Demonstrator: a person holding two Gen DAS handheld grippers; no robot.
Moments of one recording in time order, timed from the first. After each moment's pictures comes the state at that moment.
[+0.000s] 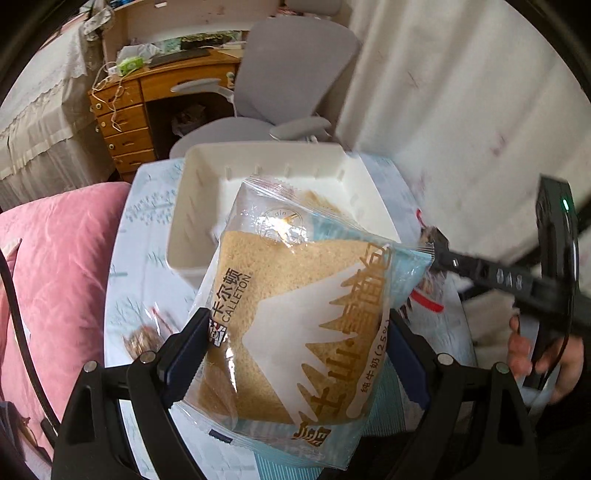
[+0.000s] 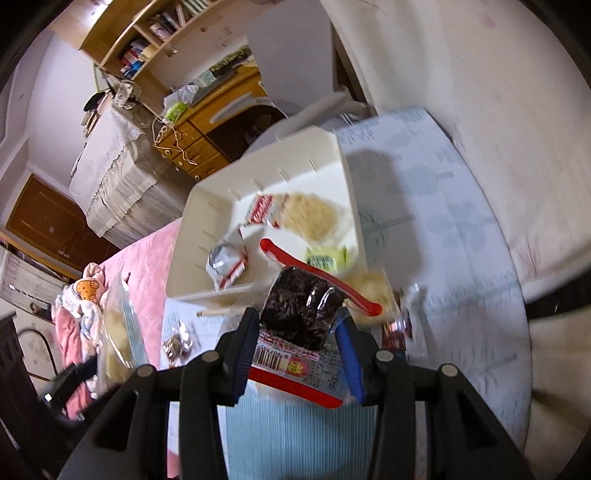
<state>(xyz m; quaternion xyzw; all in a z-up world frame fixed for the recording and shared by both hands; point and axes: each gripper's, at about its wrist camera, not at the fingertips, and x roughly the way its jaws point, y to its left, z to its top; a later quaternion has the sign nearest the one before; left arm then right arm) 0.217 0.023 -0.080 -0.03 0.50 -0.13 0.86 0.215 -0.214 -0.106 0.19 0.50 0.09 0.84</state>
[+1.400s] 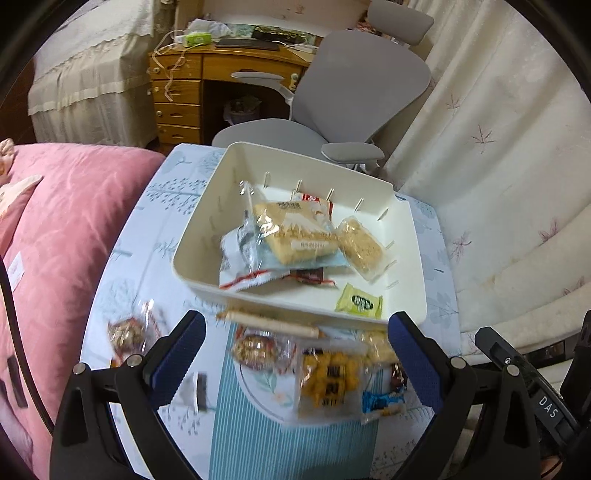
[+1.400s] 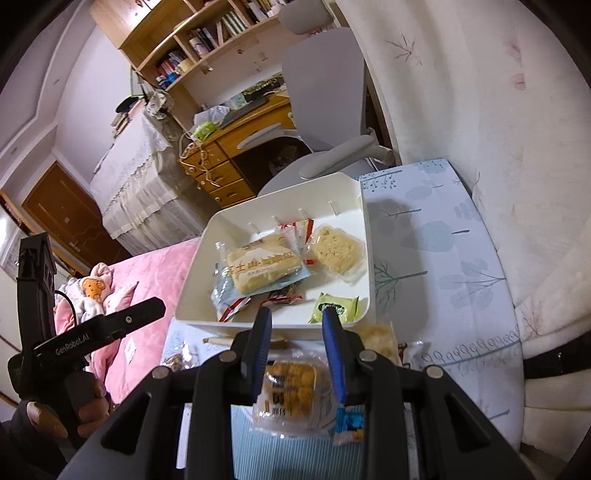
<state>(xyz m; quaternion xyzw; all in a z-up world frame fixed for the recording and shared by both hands) 0.242 0.026 -0.103 -0.13 0.50 -0.02 0.86 0.204 -0.225 -0.088 0.18 0.44 0.13 0.87</state>
